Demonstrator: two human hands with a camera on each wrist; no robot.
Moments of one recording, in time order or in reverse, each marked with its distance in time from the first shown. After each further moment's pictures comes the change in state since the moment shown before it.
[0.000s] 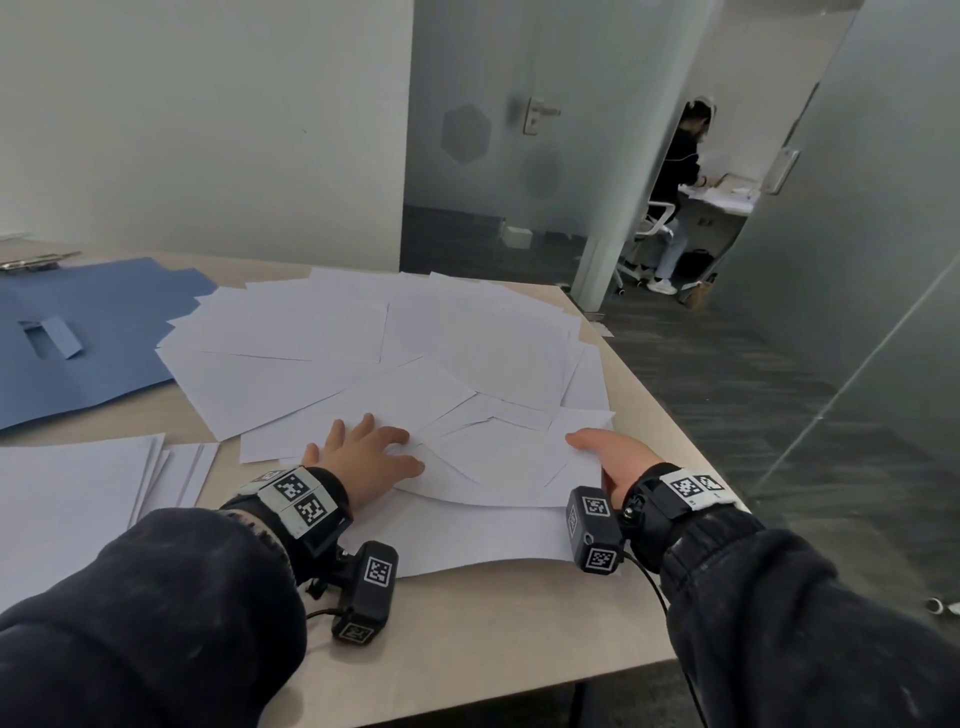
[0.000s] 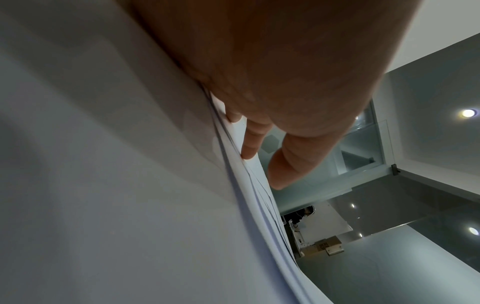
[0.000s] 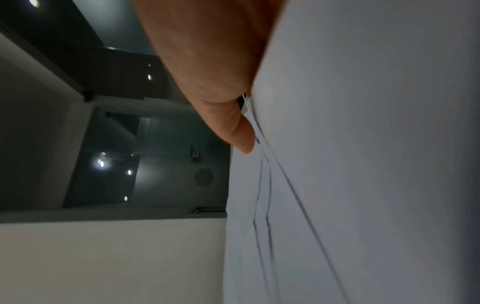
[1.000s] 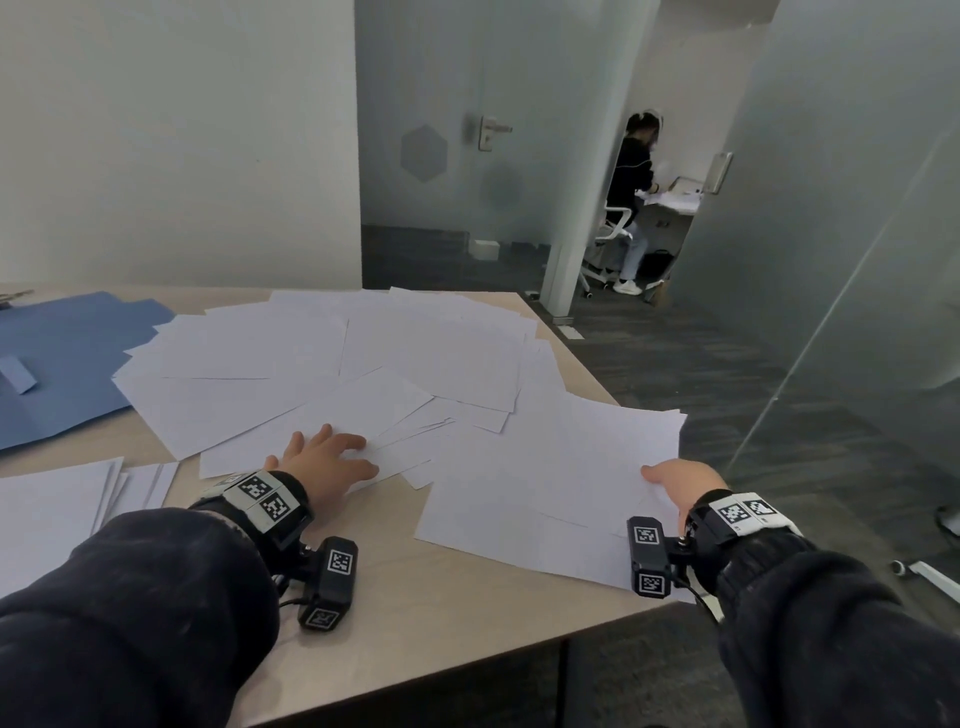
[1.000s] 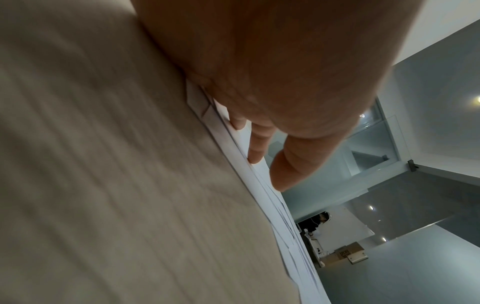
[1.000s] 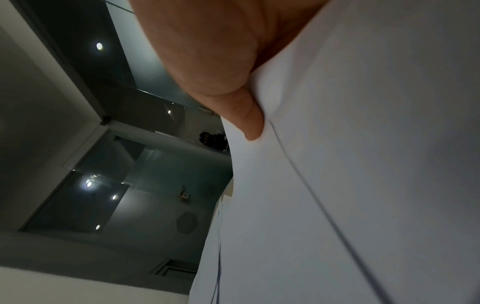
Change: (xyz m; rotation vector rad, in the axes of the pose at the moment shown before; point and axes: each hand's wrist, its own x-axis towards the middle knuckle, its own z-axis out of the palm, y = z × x) left_hand -0.004 0.003 0.002 0.234 -0.024 0.035; right_hand 0.004 0.039 -0.135 -0.371 0.348 -0.102
